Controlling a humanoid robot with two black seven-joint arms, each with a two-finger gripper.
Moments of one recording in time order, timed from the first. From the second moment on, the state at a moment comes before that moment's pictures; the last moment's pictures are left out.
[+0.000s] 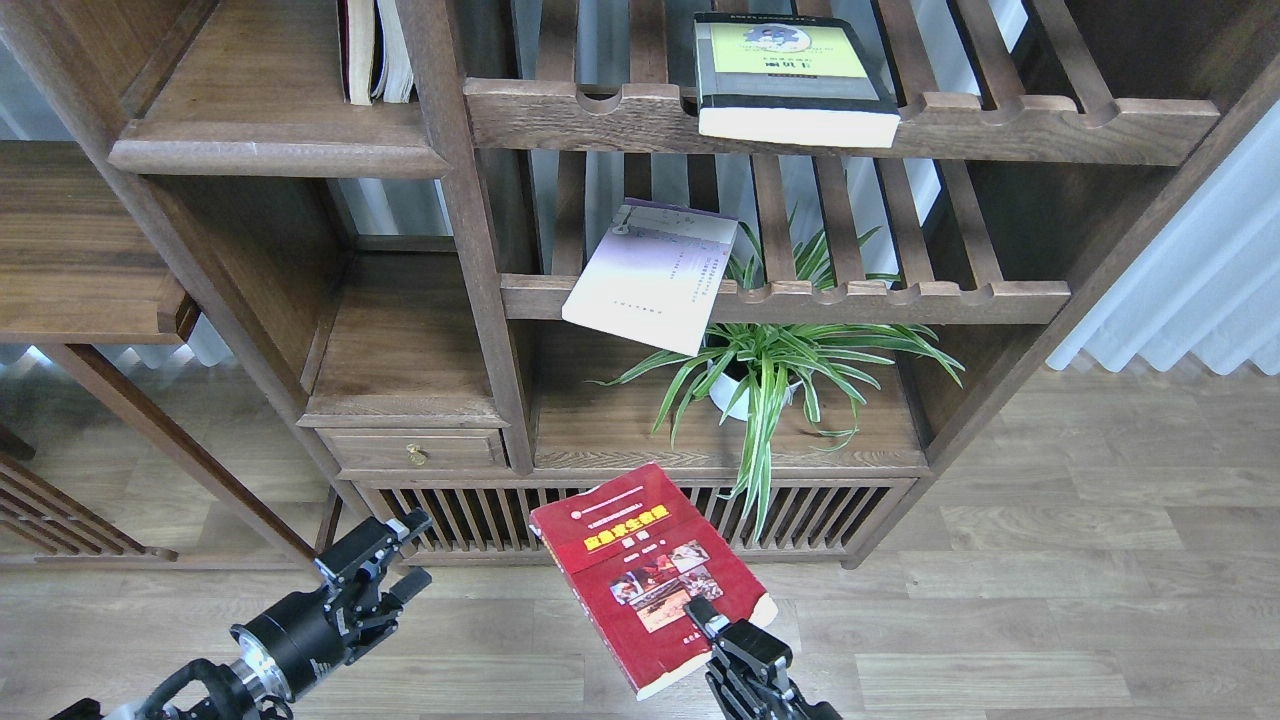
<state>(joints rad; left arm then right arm) -0.04 0.32 -0.75 -1.01 -0.64 -0.49 0.37 -0.42 -0.01 0.99 1.25 0.20 0.58 -0.18</state>
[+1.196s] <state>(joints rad) -0.06 0.07 -0.69 -0.95 -0.62 -0.49 0.31 -0.42 -0.01 0.98 1.23 0.20 0.58 -0.18</state>
